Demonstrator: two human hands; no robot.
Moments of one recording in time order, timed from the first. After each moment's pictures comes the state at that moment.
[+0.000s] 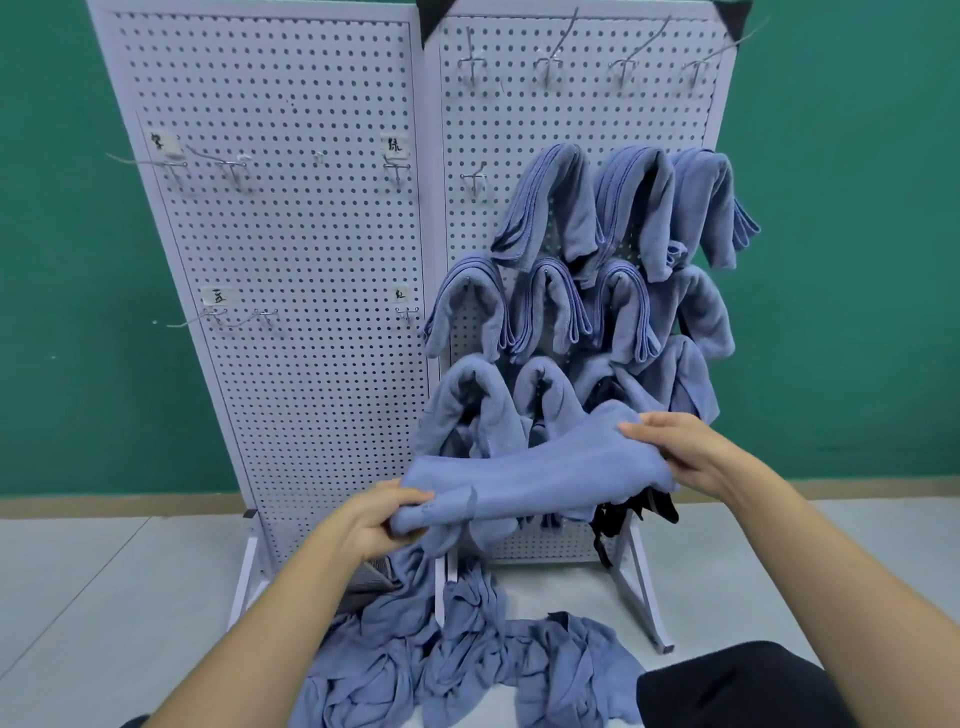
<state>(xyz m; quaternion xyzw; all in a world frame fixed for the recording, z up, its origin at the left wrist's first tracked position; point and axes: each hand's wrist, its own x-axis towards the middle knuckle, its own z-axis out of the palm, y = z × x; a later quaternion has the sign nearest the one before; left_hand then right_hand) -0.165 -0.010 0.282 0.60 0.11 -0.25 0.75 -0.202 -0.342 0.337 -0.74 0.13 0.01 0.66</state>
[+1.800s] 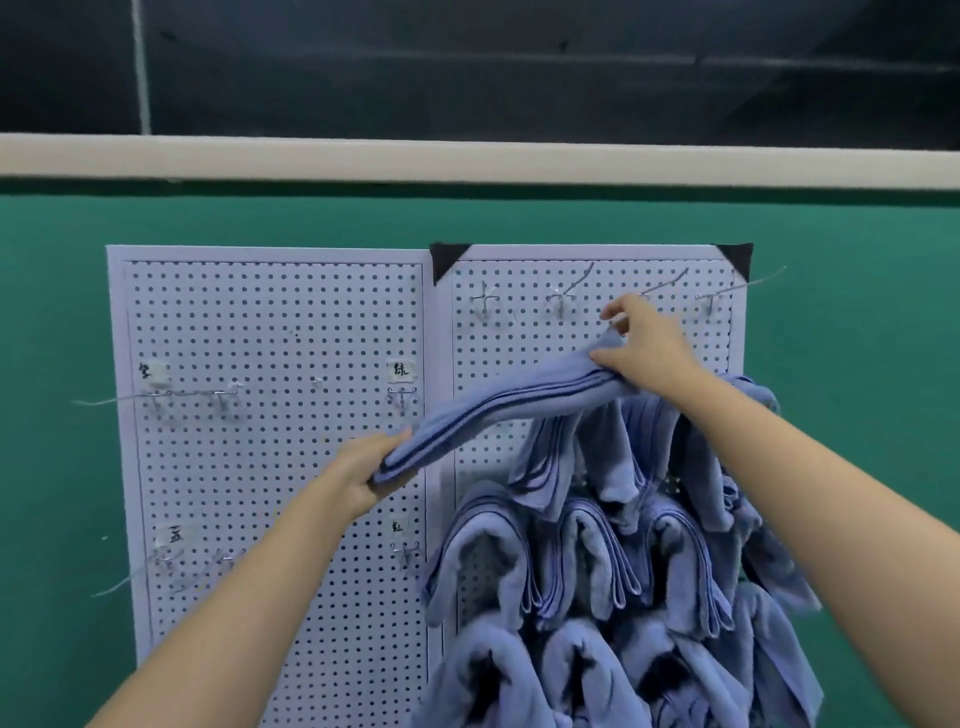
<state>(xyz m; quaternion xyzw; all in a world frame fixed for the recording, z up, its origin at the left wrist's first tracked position) 0.035 -0.017 0.526 0.58 -0.03 -0.03 0.81 -0.027 -0.303 0.624 -0.88 -0.02 -0.40 0.26</state>
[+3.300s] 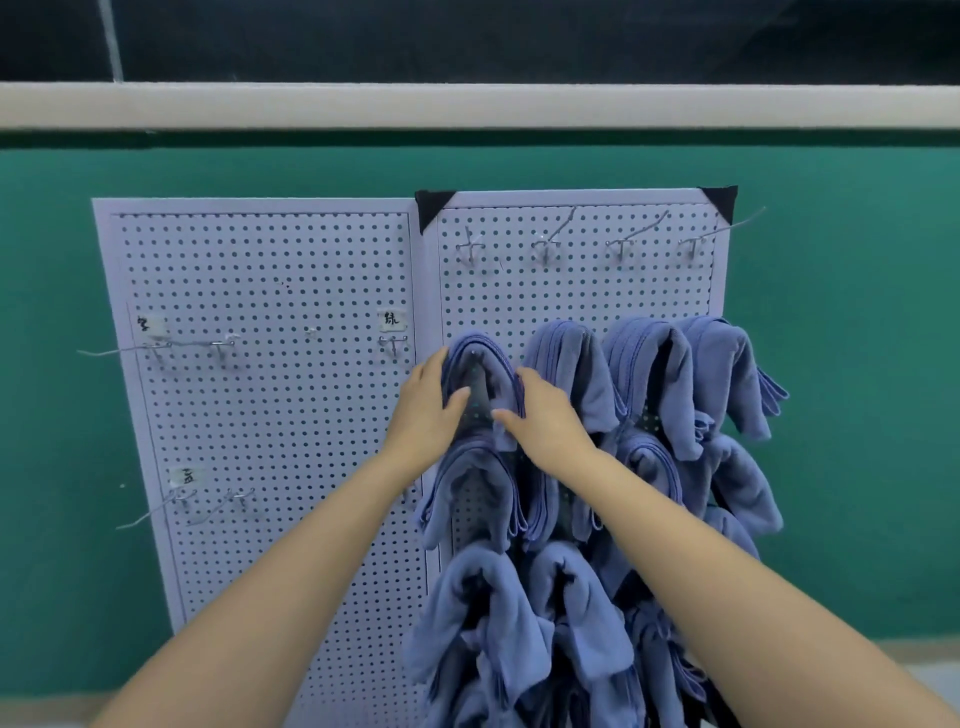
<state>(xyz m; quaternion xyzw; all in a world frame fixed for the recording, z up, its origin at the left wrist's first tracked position) 0.013 -0.072 0.503 0.85 -0.22 0.28 0.39 -0.040 -0.224 0.507 -0.91 -0.07 -0.27 0.31</state>
